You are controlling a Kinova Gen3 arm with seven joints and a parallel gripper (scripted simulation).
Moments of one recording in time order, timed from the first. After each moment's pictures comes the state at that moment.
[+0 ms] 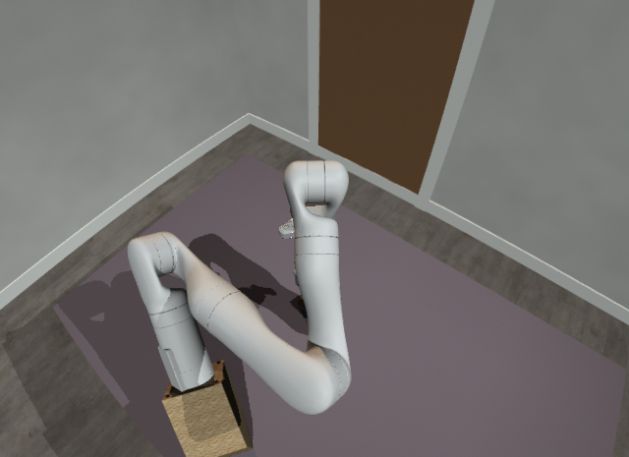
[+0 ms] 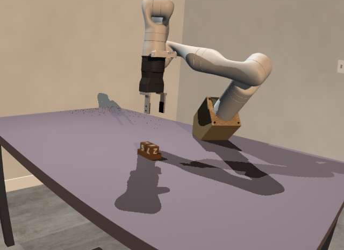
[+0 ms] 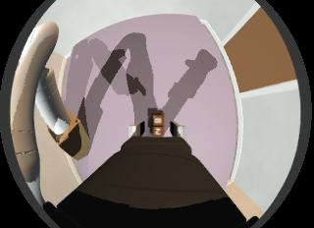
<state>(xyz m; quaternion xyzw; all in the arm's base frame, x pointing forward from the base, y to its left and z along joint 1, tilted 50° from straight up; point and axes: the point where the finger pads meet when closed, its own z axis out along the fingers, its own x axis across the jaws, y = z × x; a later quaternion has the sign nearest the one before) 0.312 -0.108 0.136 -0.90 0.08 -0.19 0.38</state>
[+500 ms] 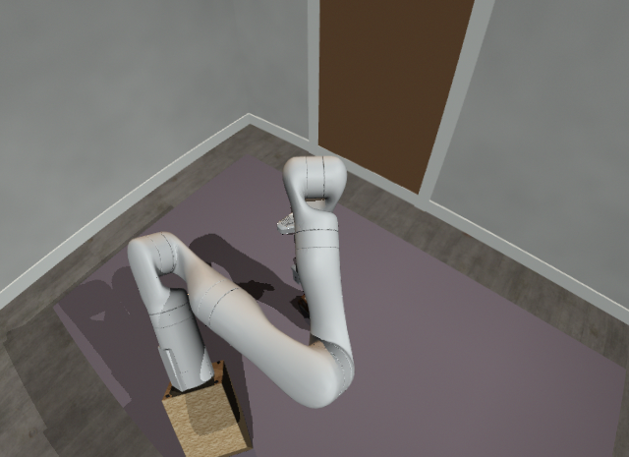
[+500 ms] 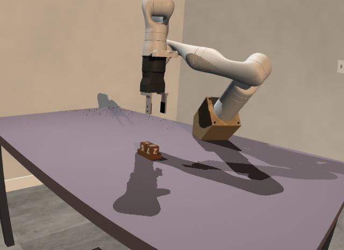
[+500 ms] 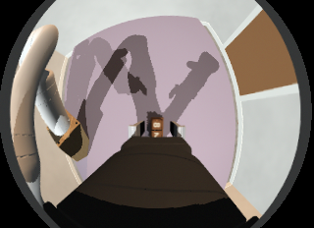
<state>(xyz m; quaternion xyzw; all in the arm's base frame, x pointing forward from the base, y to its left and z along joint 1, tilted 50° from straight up) 0.316 -0.101 0.146 -0.90 0.07 -0.19 0.38</state>
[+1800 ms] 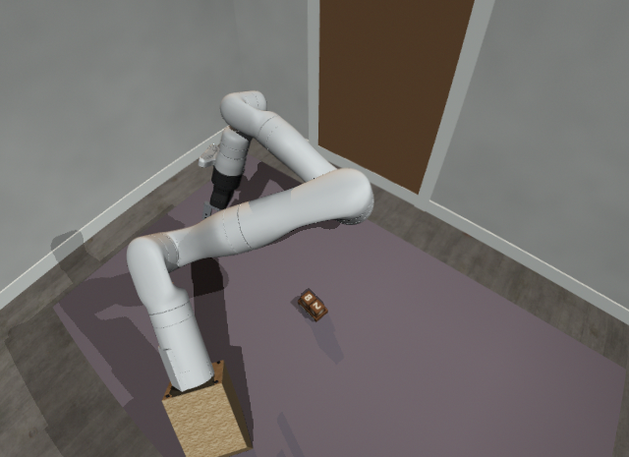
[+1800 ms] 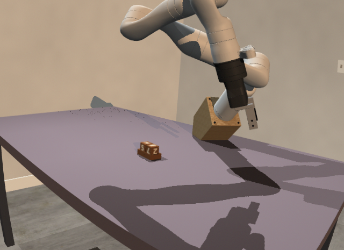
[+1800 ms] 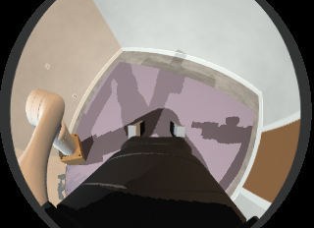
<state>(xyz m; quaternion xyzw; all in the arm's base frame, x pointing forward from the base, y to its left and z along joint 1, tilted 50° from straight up) 0.237 0.130 0.367 -0.85 -0.27 -0.18 0.42</state>
